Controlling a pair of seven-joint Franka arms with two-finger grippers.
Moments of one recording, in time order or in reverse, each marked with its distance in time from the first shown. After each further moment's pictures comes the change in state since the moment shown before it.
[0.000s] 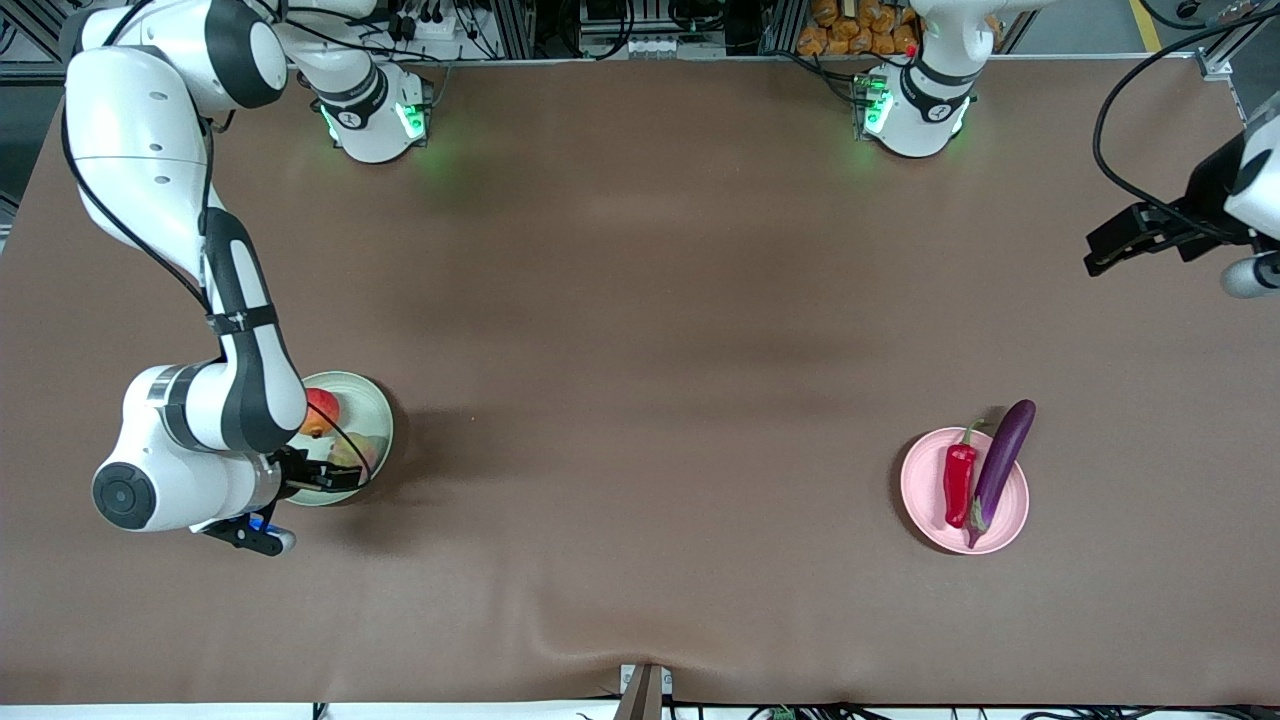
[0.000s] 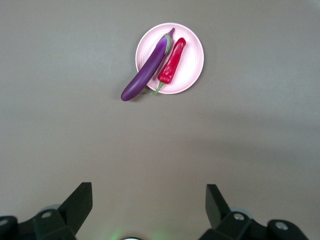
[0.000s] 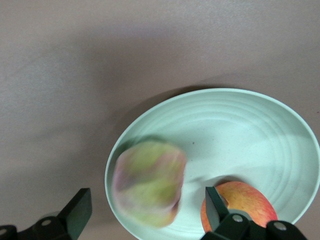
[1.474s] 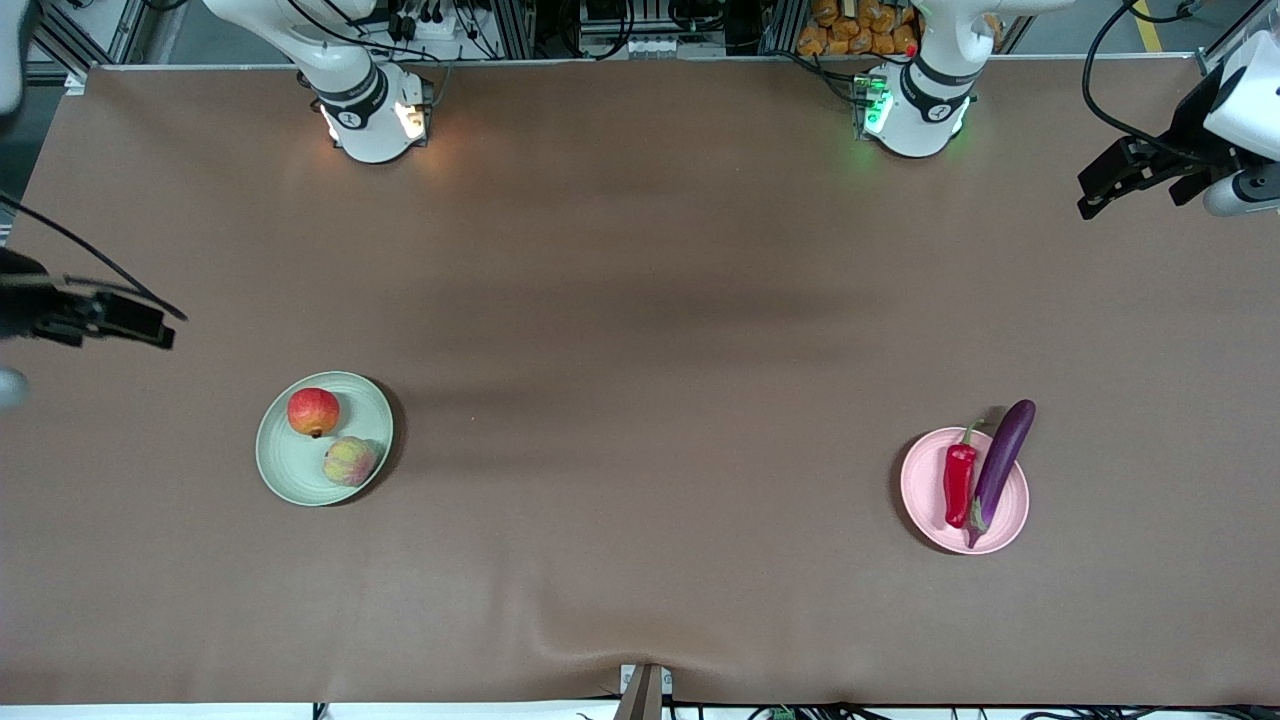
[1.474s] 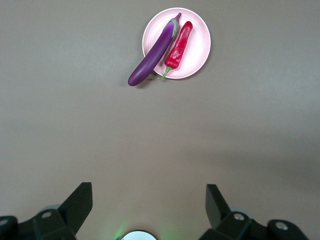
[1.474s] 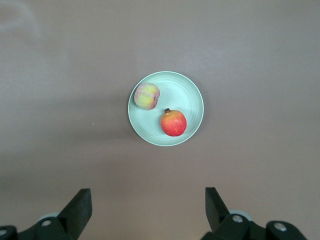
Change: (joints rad) left arm -0.079 -0.219 0.093 -0.253 0.000 0.073 0.023; right arm -0.018 -0.506 0.002 0.185 -0.090 -0.501 -0.207
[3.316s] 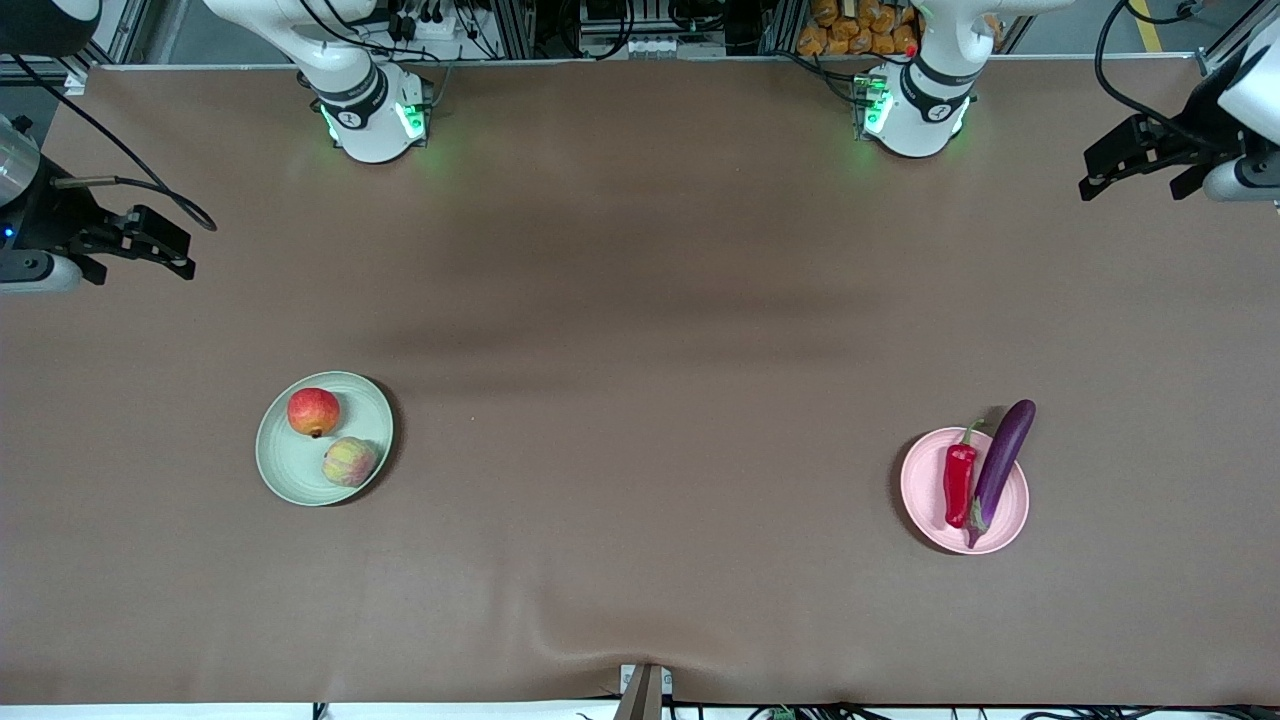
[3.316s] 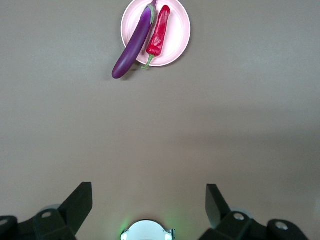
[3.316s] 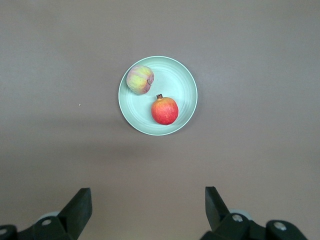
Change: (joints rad) left arm 0.011 0.017 0.027 0.033 -0.070 -0.061 0.150; right arm -0.011 -0.393 0.017 -0.621 -0.046 0.309 -0.110
